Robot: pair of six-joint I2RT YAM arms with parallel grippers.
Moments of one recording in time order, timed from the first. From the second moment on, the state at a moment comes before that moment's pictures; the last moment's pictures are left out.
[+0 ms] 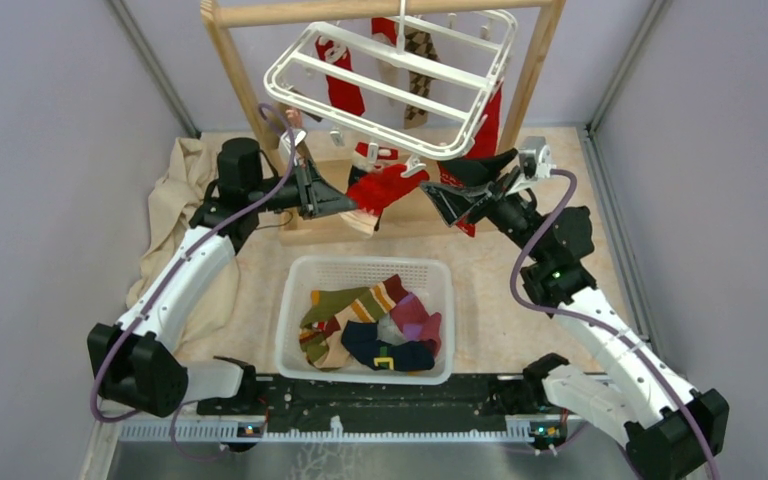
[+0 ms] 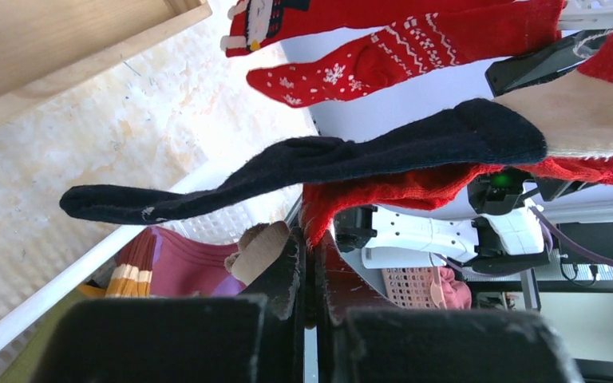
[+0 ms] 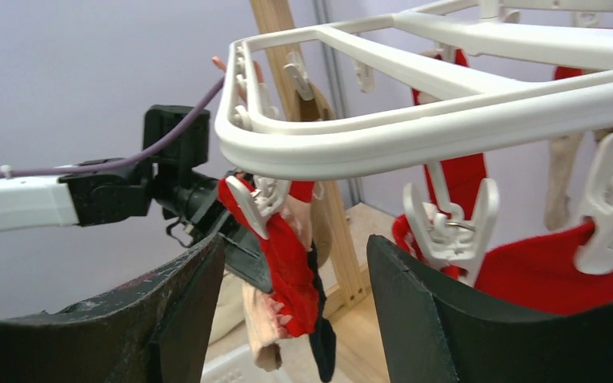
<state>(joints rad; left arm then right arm) -0.30 1.29 1.13 -0.15 0.90 -0.79 0.48 0.88 0.81 0.54 -0.39 0.39</state>
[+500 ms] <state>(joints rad) -0.30 1.30 1.13 -0.22 0.93 -0.76 0.48 1.01 0.81 0.74 -0.51 0.52</state>
